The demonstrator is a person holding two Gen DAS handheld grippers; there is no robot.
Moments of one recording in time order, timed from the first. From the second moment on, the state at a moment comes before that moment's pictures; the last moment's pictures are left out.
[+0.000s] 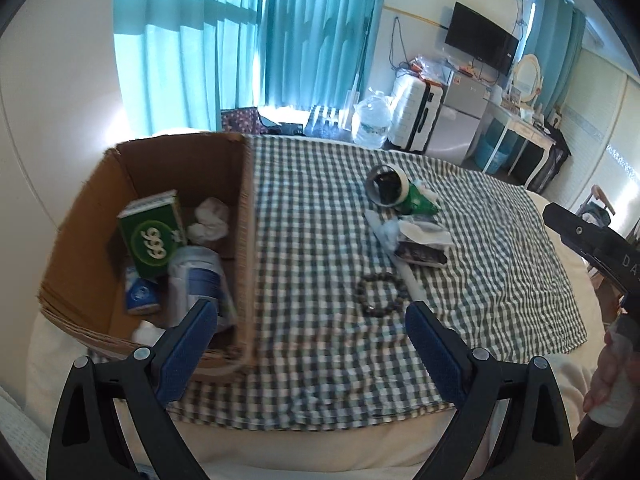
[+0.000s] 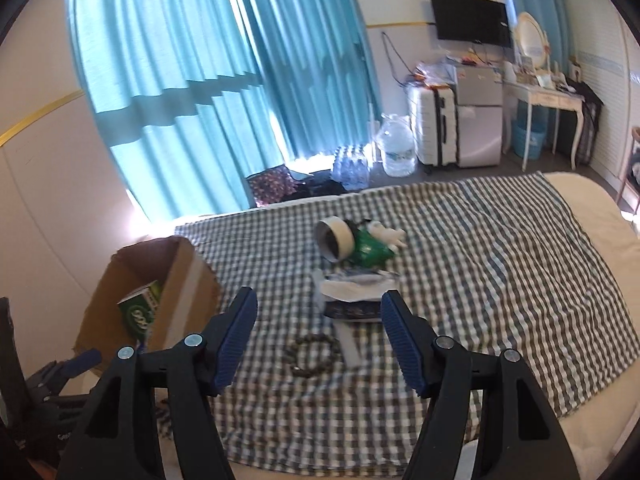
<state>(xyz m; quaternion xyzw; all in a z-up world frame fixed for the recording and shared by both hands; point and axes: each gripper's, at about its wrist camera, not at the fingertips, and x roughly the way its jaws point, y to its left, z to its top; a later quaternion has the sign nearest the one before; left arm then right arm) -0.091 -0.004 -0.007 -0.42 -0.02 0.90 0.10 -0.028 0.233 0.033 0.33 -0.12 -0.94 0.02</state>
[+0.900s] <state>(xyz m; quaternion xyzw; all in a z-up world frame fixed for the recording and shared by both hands) -0.174 0.118 -0.171 -0.50 0.03 0.86 0.08 -0.151 0.323 -0.125 0.42 -0.19 -0.89 0.03</state>
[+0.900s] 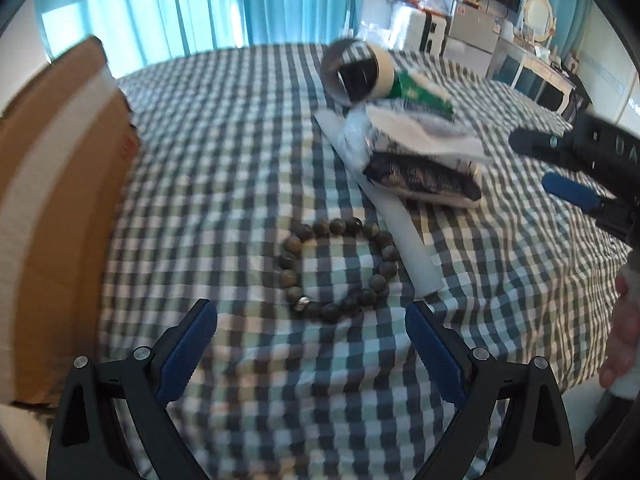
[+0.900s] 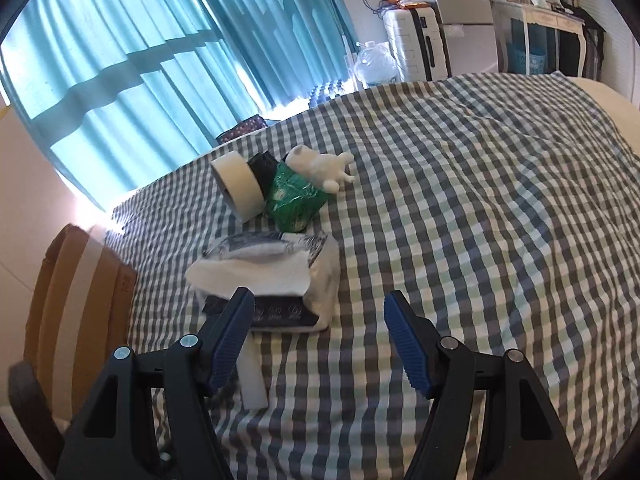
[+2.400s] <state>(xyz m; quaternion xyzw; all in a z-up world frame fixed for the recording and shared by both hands) -0.170 0.078 -0.149 -0.47 0.00 0.88 0.06 -0.171 0.313 -0.139 0.41 -0.19 -0.89 0.07</state>
